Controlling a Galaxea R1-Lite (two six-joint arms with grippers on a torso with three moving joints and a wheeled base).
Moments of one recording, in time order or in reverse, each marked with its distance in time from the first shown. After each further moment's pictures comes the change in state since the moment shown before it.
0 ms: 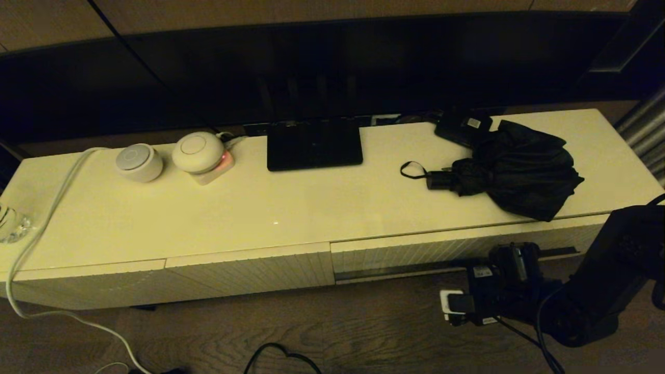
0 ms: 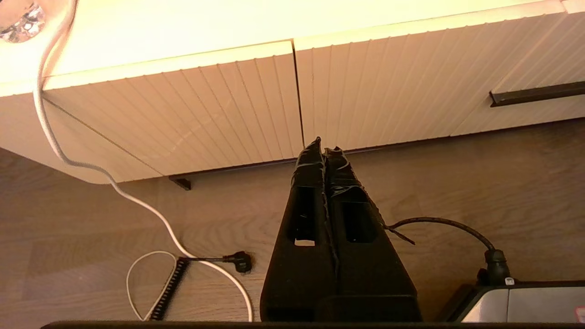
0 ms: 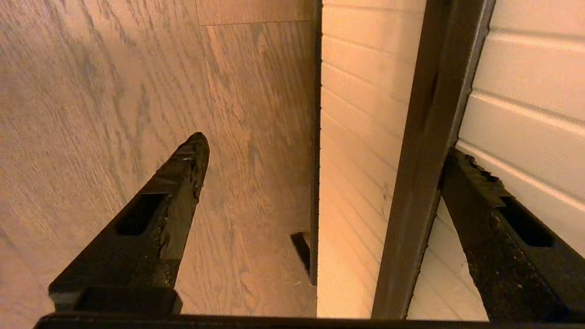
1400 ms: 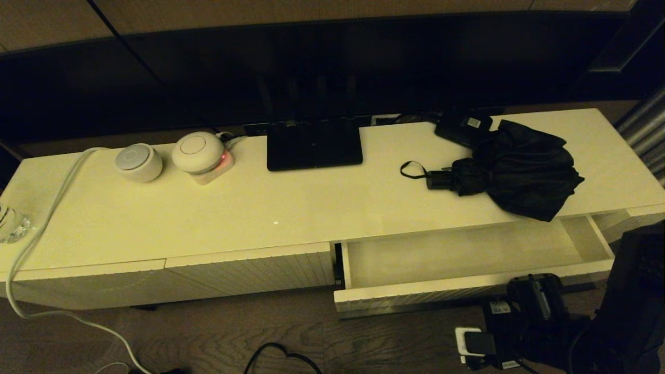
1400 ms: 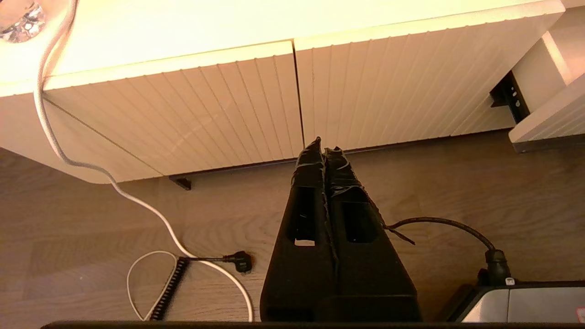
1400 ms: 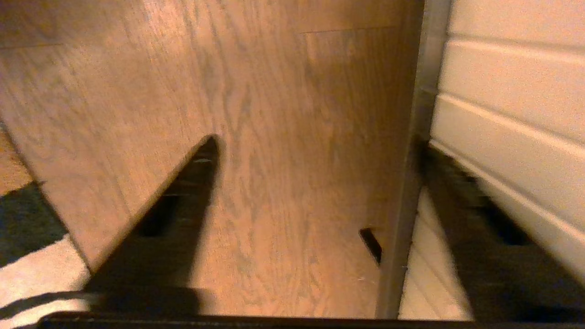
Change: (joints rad) left arm 0.000 0.000 0.000 0.000 0.000 0.000; right arm 0.026 -0.055 0.283 -0.109 0.022 0.073
